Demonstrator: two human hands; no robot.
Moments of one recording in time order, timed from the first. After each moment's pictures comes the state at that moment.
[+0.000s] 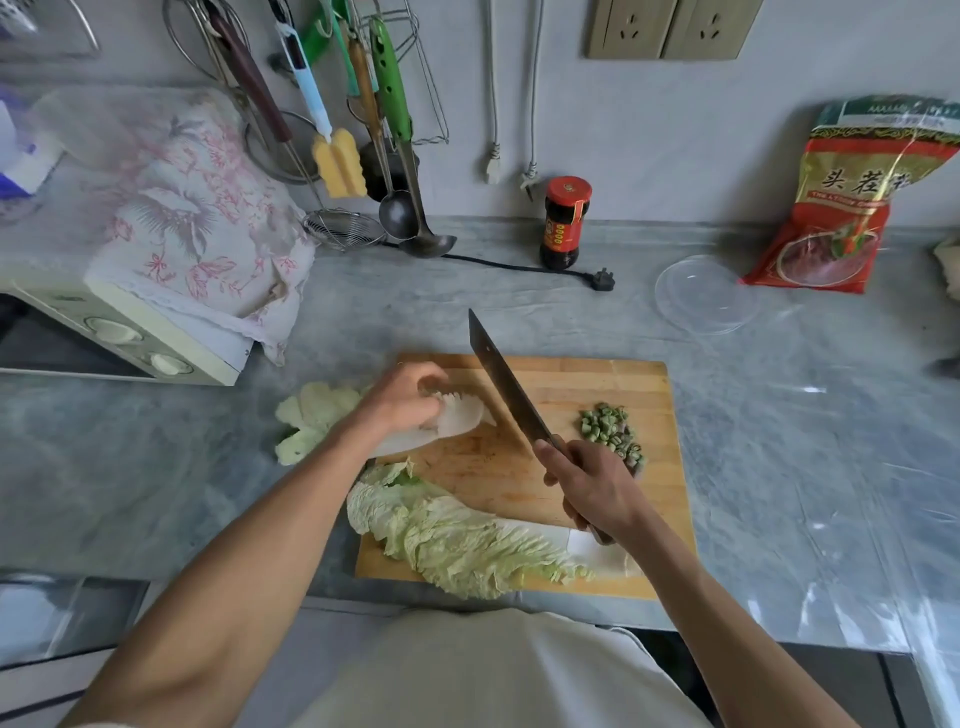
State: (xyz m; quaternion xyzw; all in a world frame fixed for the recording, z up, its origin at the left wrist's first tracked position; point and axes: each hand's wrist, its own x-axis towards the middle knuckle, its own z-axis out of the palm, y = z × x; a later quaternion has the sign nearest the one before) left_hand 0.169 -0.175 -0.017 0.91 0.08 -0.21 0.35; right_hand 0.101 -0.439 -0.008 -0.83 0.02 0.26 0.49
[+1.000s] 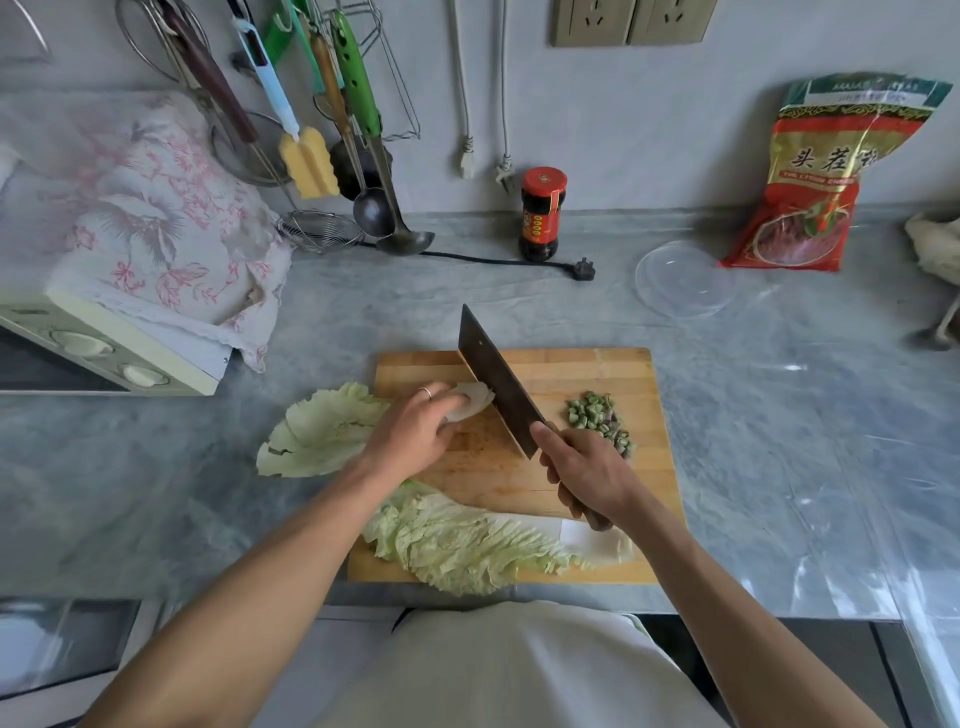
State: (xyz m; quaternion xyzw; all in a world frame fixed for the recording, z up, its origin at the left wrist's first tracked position) left_hand 0.139 -0.194 -0.067 0.96 -0.16 -0.01 0.22; right_hand 0.104 -0.441 -0.004 -0.81 0.06 0.29 0.50
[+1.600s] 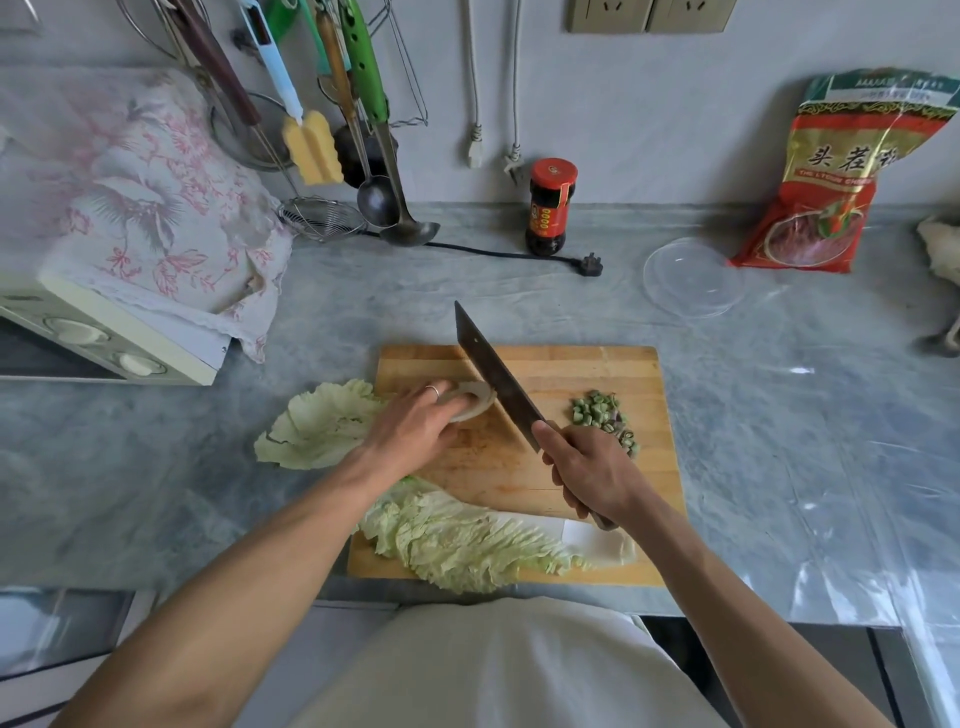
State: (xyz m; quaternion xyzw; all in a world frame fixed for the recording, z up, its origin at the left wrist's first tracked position) left_hand 0.137 -0.193 -0.060 0.97 -0.20 -0.03 0.12; right_hand 0.108 -0.440 -0.001 -0.84 0.03 0.28 0.46
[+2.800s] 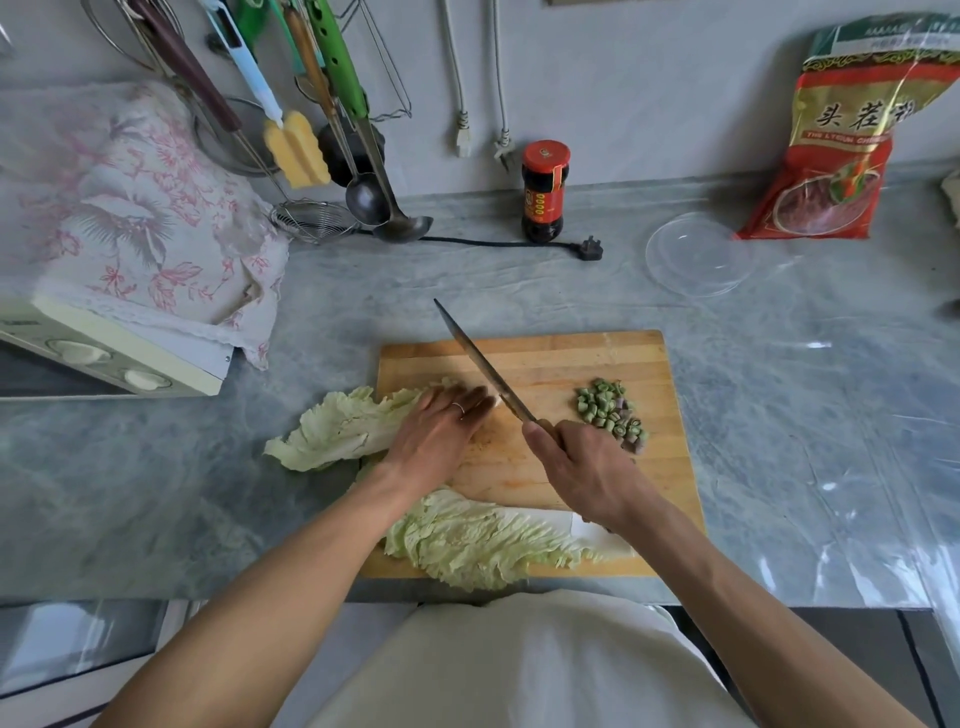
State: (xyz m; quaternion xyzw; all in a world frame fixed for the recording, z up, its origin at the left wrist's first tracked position) left_hand 0.129 -0.213 -0.078 0.97 -0.26 0.00 0.04; right_hand 0.098 -0.433 0.003 -0.88 -0.05 0.20 0.42
